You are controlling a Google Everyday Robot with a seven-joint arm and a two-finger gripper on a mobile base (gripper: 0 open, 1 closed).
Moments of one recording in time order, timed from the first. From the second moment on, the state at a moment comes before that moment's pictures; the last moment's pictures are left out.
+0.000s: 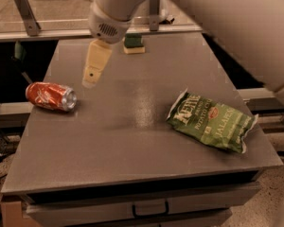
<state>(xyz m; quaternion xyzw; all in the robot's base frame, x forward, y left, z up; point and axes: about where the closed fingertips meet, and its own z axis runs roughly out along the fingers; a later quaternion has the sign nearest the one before) 0.584 0.103 0.951 -0.69 0.68 0.07 0.26</state>
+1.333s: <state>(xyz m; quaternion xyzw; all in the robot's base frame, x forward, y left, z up) 0.596 0.246 0.896 -0.61 0.76 0.15 0.20</state>
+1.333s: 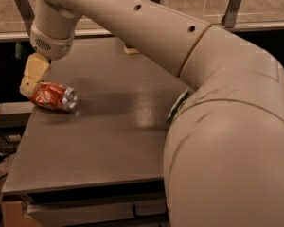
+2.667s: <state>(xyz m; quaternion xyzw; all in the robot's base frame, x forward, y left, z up) 0.587 0.255 0.836 -0.60 0.78 0.06 0.13</state>
